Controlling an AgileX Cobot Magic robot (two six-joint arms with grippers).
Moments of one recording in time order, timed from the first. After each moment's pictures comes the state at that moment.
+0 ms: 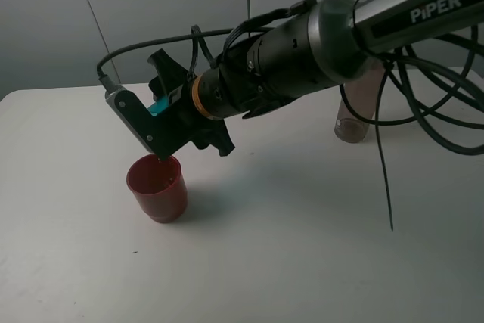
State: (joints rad) left arm -0.12 0.00 -0.51 -0.08 1.09 0.17; right arm 0.90 2.00 -1.23 -1.40 0.08 -0.21
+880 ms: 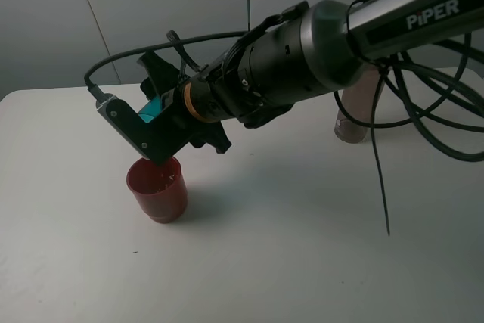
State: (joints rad) left arm -0.12 0.00 -0.51 -0.08 1.09 0.17; right arm 0.92 2.00 -1.23 -1.72 0.15 0.05
